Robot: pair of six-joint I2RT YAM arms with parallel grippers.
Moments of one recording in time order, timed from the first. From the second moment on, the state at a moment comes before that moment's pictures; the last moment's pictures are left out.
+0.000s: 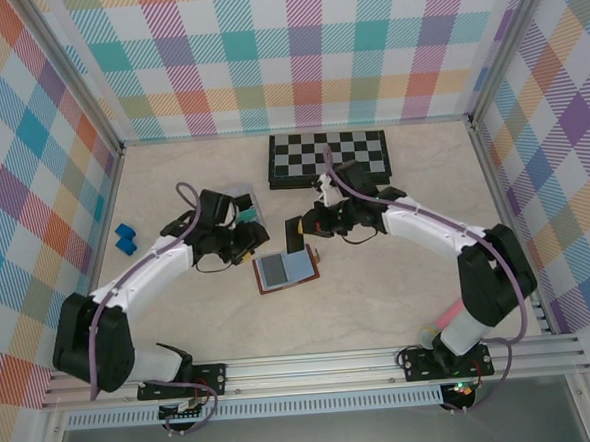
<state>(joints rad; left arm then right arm) -0.41 1.34 0.93 -0.55 0.37 -0.90 0.58 1.58 1.13 -0.35 -0.63 0.69</state>
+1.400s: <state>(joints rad) -0.41 1.21 0.95 -0.04 0.66 -1.30 0.50 1.53 1.05 0.27 -0.97 1.19</state>
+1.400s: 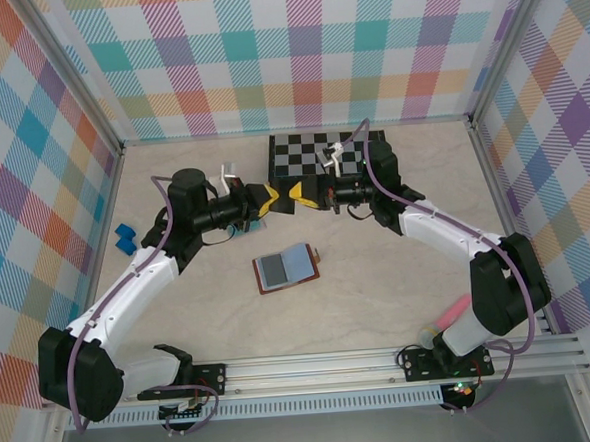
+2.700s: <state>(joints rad) -0.36 1.40 1.27 -0.61 0.11 0.13 0.44 1.36 1.04 -0.50 -0.50 0.79</state>
